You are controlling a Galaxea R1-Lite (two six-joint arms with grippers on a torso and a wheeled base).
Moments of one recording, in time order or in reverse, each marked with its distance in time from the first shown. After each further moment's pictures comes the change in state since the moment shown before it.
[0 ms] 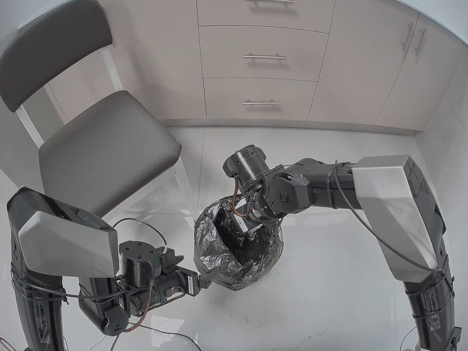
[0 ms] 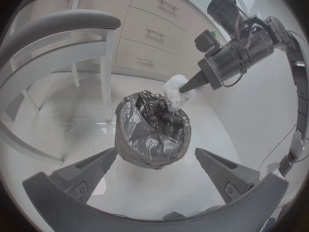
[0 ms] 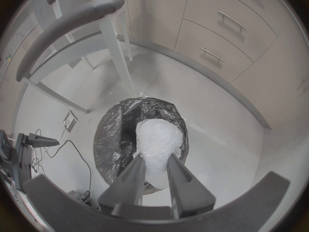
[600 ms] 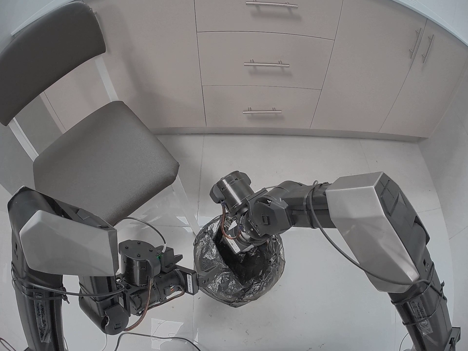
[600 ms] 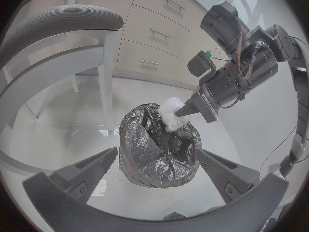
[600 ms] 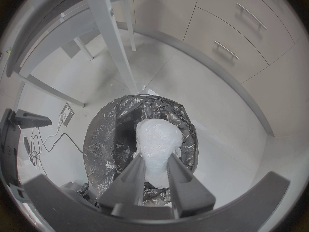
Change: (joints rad) left arm 0.011 0.006 -0.006 0.000 -0.001 -0.001; right arm 0.039 0.088 0.001 0.007 0.002 0.002
